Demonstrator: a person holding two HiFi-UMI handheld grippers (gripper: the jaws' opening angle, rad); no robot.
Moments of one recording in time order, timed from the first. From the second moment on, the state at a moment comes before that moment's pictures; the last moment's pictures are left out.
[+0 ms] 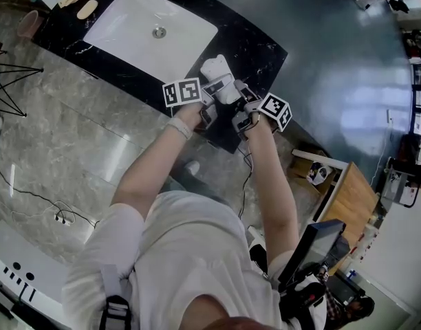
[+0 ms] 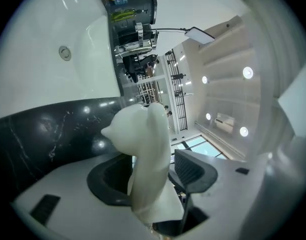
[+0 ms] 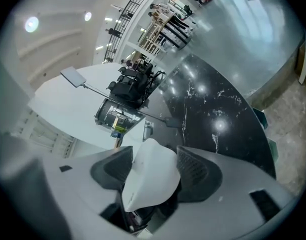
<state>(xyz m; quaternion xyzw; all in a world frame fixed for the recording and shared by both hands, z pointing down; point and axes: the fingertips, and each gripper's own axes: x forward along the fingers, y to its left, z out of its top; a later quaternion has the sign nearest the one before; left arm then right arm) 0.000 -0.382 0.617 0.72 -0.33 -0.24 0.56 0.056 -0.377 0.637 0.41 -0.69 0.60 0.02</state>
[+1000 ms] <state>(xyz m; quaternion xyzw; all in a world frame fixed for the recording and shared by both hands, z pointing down) -0.058 -0.347 0.503 0.76 -0.30 -0.33 0.47 0.029 -0.335 0.511 0.37 -0.77 0.51 -0.12</state>
